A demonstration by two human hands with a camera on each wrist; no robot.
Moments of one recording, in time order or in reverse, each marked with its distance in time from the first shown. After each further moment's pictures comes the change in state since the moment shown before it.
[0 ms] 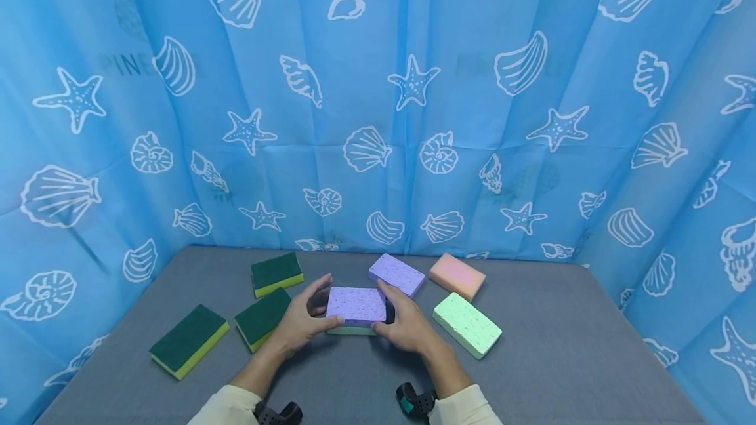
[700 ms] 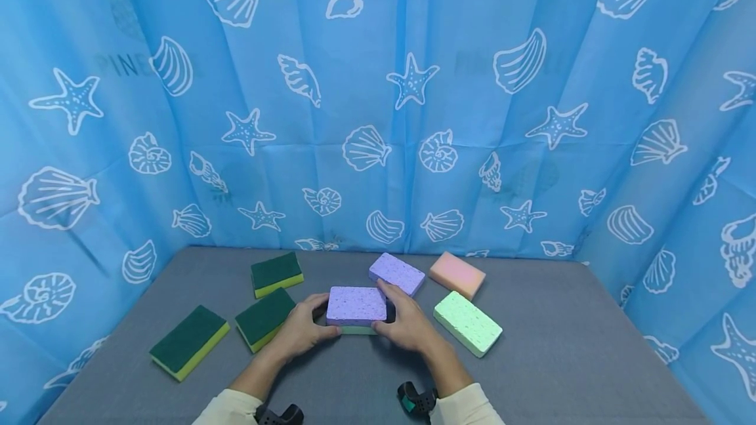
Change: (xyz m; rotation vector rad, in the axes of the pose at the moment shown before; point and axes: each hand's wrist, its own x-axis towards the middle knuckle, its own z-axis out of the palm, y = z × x) left_hand -0.002 0.003 0.005 0.361 -0.004 -0.121; right_hand 0.000 -0.001 -0.001 0.016 0.004 -0.019
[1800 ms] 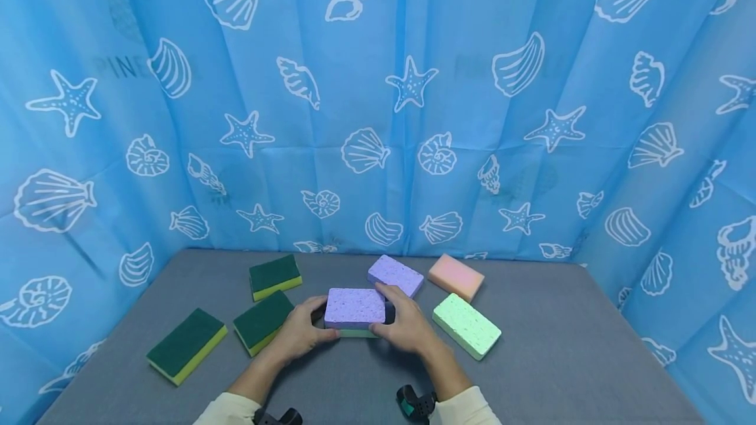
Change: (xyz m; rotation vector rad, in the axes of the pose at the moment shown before) left_hand 0.001 -0.004 0.001 -0.018 0.001 0.030; right_hand 0.002 -0.002 0.000 -0.013 0.042 -0.006
